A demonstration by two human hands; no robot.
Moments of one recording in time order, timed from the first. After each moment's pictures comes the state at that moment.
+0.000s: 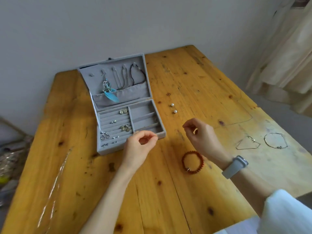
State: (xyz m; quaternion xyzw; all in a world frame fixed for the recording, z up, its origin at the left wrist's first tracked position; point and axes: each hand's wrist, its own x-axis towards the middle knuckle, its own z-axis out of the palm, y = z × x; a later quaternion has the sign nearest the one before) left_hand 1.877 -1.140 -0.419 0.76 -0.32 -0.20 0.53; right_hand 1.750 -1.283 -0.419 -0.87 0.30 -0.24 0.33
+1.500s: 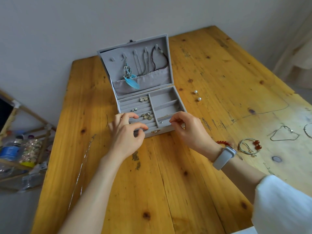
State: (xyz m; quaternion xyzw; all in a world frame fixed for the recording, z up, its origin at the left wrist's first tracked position) left_hand 1.963 -1.085 -0.441 0.86 -0.45 0.04 0.24; right_hand 1.822 -1.226 -0.435 -0.88 0.21 -0.22 0.37
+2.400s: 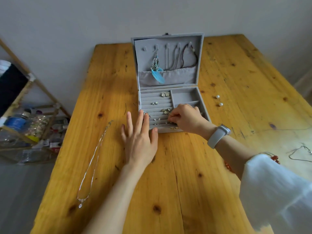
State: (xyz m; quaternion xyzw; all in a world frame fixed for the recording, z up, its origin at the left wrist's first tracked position) left_hand 1.939 -1.064 -0.479 0.92 -0.32 0.09 0.22; right_hand 1.893 -1.222 -0.419 -0.95 0.19 -0.02 0.25
